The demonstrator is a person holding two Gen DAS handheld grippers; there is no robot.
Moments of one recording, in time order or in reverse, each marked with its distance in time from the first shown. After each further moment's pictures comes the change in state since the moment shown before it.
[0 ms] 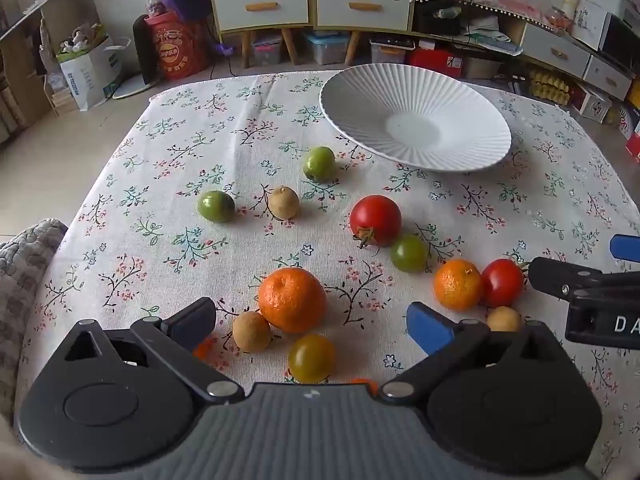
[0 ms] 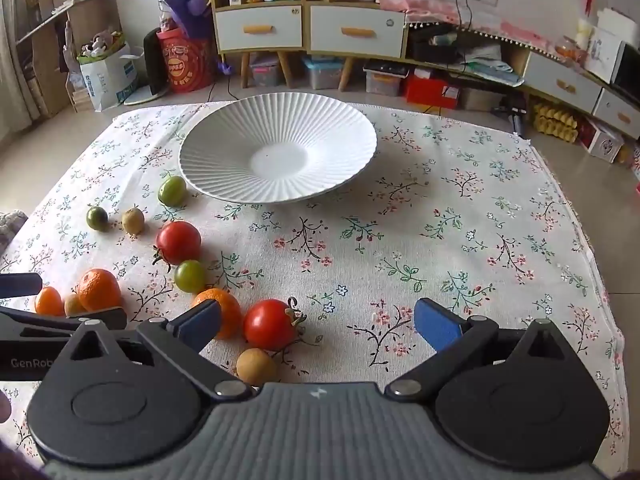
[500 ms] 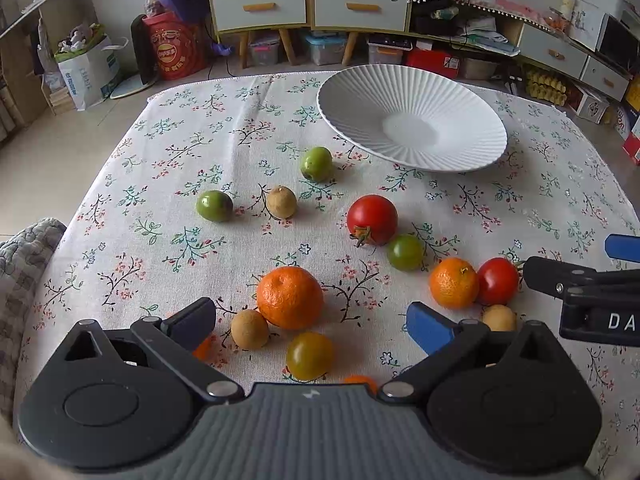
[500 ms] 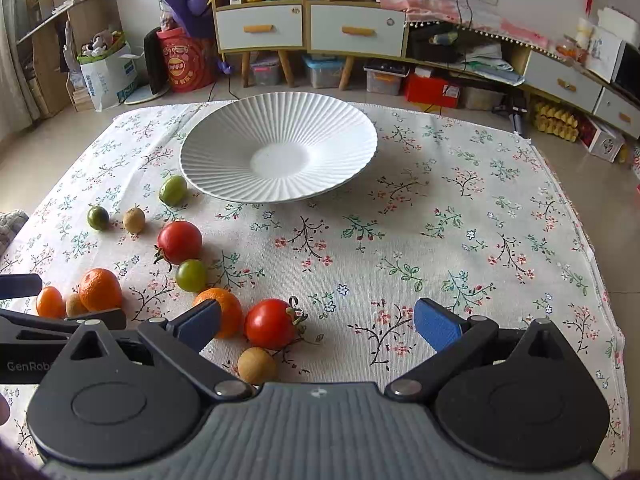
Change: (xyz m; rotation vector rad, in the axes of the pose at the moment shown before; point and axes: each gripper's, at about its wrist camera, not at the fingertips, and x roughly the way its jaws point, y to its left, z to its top) left arm -0.003 0.001 -0.001 0.002 0.000 -0.010; right arm -0.002 0.000 0.000 -0.002 0.015 0.001
